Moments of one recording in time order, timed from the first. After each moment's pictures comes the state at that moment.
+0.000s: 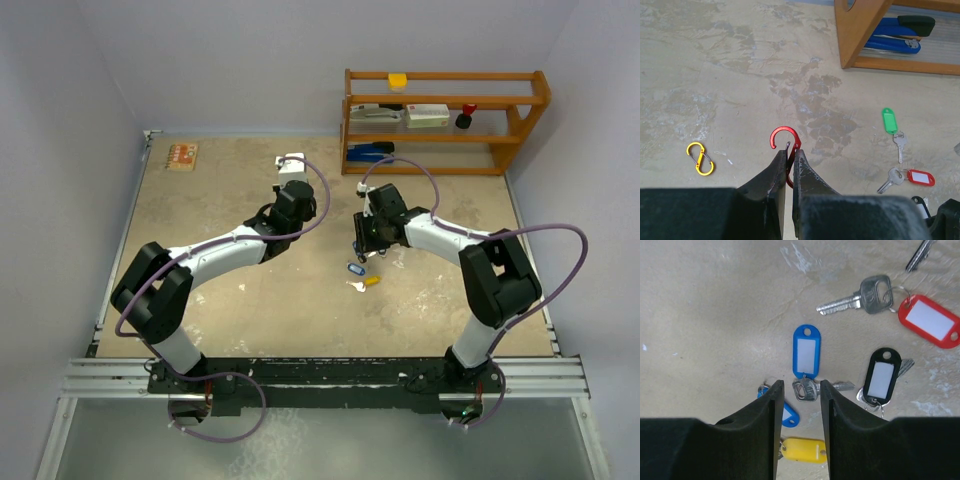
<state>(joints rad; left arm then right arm) -0.71 1.65 1.07 0.17 -0.59 -0.42 0.47 1.72 1.05 -0.31 -0.09 0.24</state>
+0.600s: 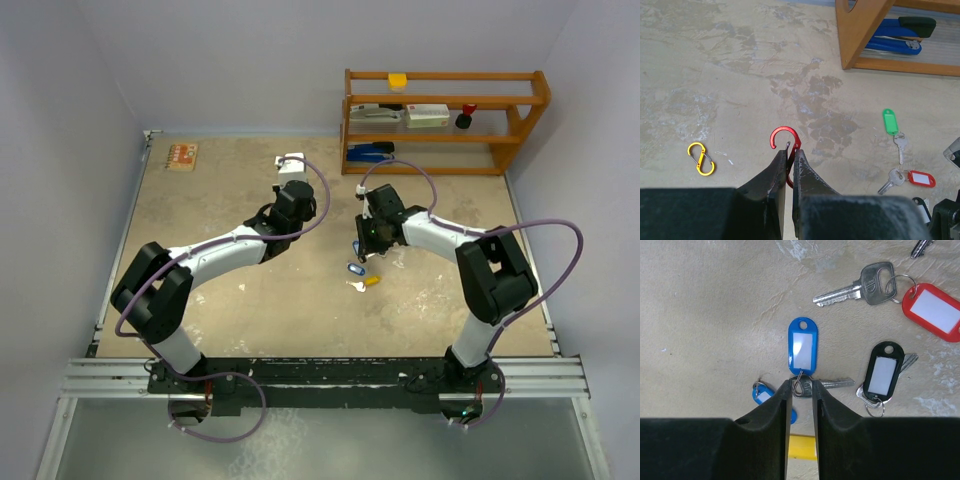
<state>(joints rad) -0.71 1.65 1.07 0.17 -0.60 -0.42 0.48 1.75 1.06 -0.37 -0.09 0.24</state>
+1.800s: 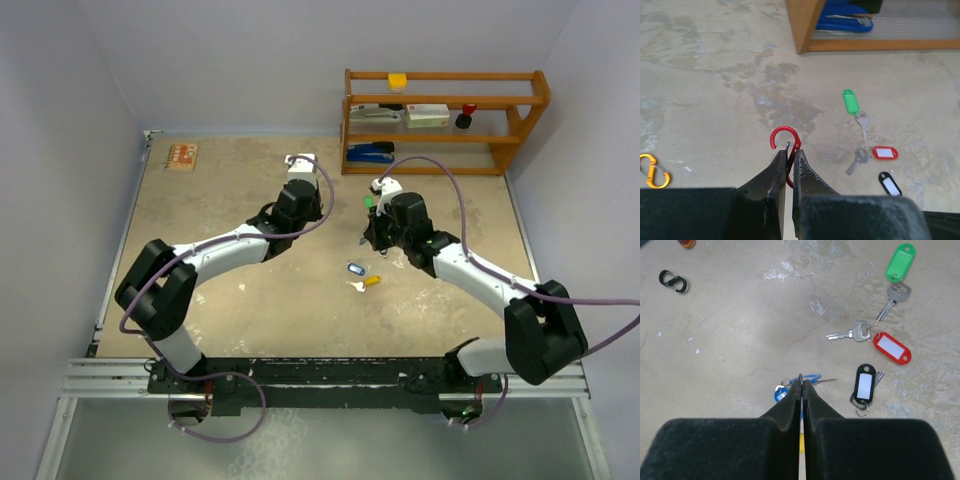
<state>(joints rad) -0.71 1.66 1.07 0.20 -0.44 -0.41 0.49 1.37 0.82 -0.07 -0.07 0.16</state>
